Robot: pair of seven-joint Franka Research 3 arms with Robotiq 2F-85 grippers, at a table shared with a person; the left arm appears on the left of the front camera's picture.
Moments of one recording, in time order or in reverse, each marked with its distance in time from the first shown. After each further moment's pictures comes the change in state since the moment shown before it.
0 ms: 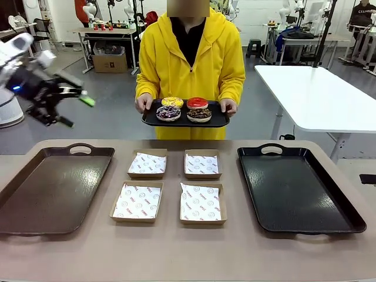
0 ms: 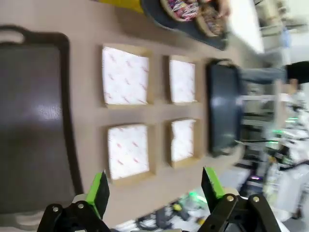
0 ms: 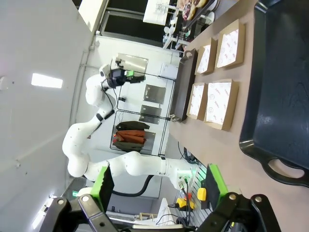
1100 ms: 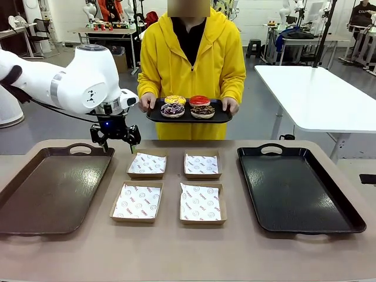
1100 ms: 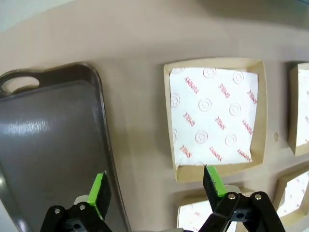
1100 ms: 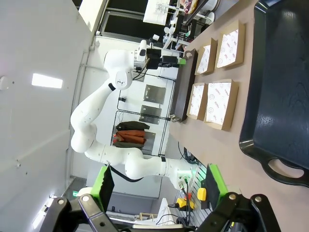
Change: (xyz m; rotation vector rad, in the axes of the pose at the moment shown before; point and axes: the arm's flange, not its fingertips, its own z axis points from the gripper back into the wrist) left arm 0.053 -0.016 -0.204 0.579 0.077 -0.155; right arm 0.000 0.000 0.000 0.000 -0.001 0.000
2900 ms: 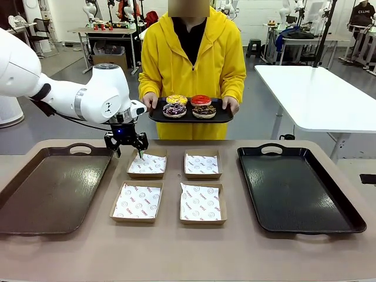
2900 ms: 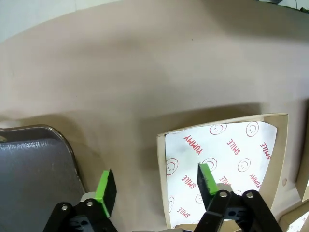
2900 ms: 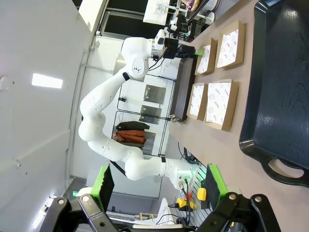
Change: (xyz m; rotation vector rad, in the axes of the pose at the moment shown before) left arm 0.049 -0.009 -0.068 -0.031 0.037 -0.020; right arm 0.000 0.000 0.000 0.000 0.000 0.000
